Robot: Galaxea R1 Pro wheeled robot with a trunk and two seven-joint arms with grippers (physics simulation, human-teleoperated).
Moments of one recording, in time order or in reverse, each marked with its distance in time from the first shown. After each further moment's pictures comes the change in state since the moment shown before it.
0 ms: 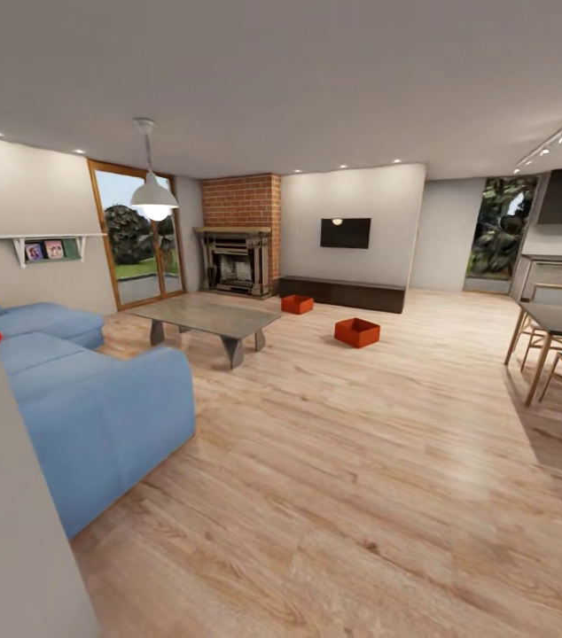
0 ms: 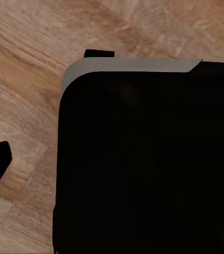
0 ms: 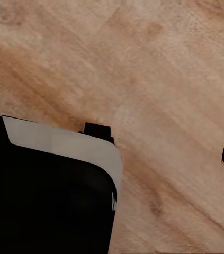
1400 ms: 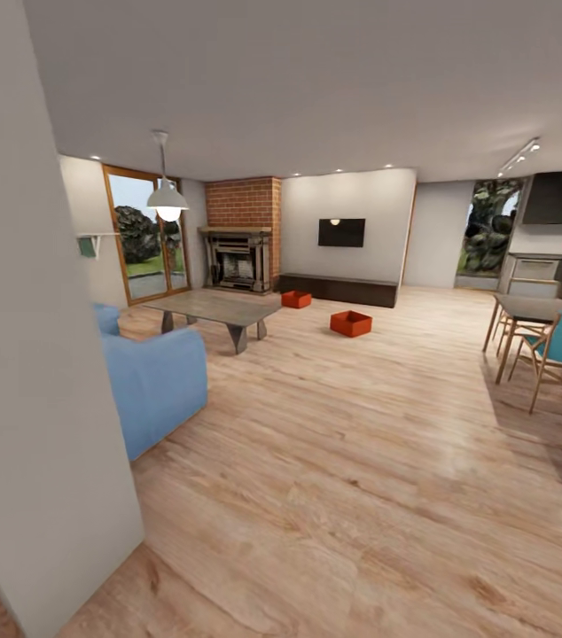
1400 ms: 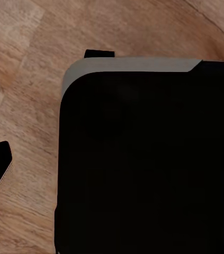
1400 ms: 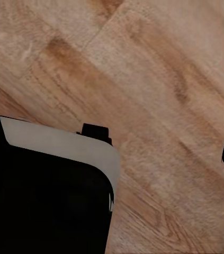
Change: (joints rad) left arm 0.000 0.002 -0.002 0.000 -0.006 0.000 -0.003; right arm 0.000 -0.003 0.005 0.000 0.002 -0.005 -0.002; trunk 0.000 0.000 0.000
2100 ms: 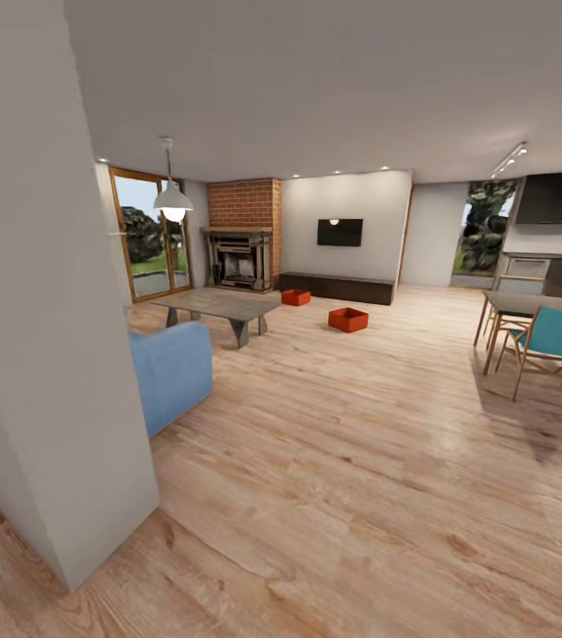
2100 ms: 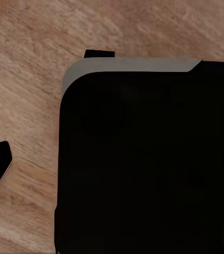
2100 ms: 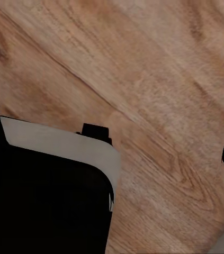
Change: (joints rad) left arm 0.000 0.000 0.000 0.000 0.000 0.000 0.000; right arm 0.000 0.000 0.000 0.000 0.000 0.000 0.000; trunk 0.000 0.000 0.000
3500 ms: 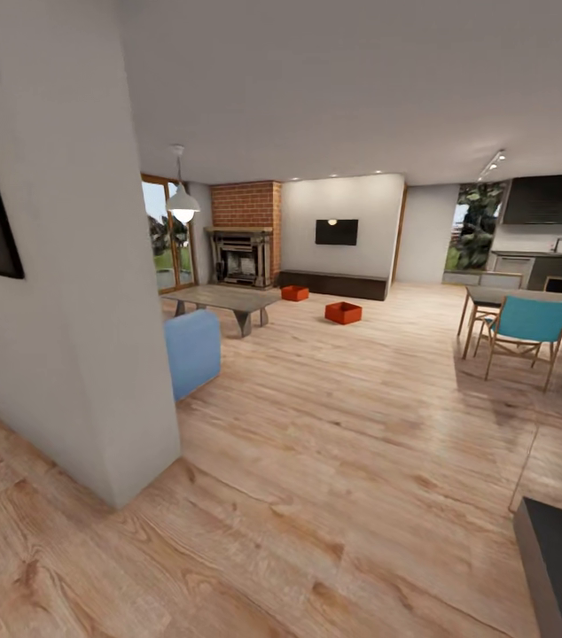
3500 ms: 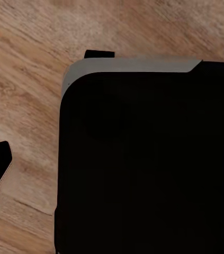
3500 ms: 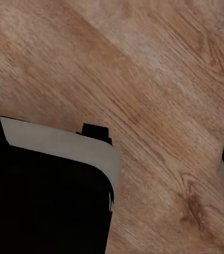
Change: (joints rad) left arm 0.000 0.000 0.000 0.000 0.000 -0.001 0.000; right arm 0.000 0.000 0.000 0.000 -0.002 0.000 0.000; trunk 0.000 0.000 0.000
